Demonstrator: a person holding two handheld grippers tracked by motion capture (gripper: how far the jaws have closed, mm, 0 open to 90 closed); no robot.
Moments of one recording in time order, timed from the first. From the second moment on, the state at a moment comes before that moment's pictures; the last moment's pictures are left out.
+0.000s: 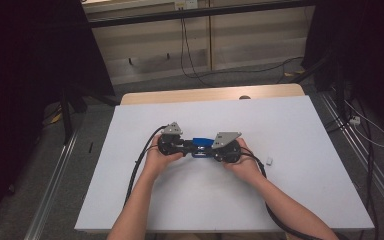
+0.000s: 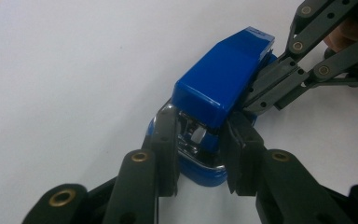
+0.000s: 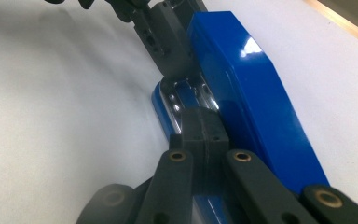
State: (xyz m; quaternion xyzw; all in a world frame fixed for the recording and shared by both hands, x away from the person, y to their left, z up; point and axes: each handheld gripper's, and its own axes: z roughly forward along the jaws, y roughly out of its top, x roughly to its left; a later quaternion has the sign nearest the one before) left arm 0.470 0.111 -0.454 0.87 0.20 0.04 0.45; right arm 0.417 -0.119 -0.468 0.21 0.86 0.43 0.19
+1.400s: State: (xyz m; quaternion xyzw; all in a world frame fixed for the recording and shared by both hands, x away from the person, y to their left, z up) left arm 0.472 0.101 -0.428 0.85 0.19 0.03 0.49; right arm 0.417 -0.119 -0.468 0.20 0.86 0.42 0.19
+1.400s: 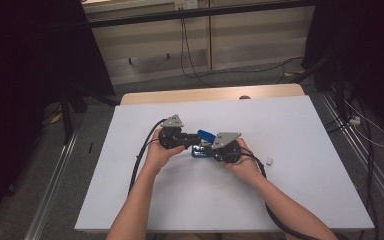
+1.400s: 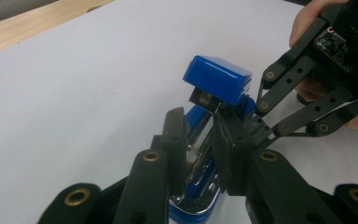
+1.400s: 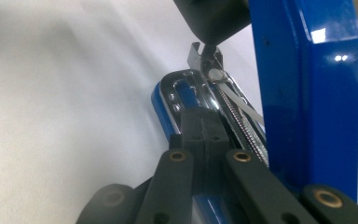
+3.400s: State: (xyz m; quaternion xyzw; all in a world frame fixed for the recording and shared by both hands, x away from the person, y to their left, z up) left arm 0.475 0.087 -0.413 0.84 0.22 0.02 0.49; right arm 0.415 -0.118 -0.467 0.24 0.85 0.43 0.18
